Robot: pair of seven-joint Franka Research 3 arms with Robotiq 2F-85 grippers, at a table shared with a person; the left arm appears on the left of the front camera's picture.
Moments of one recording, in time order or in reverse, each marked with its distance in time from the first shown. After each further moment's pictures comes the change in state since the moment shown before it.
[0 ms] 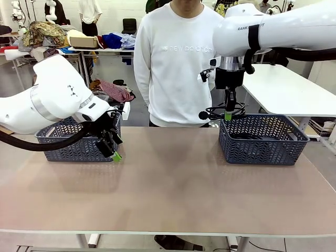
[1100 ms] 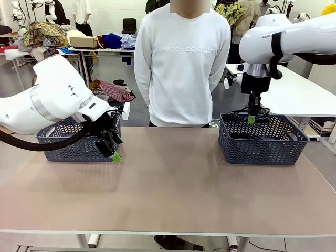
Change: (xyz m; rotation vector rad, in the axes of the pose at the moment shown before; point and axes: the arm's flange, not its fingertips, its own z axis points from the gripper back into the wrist) left arm 0.000 0.000 0.000 0.000 0.000 0.000; right arm -0.102 -0.041 -0.027 -0.013 -0.033 -0.133
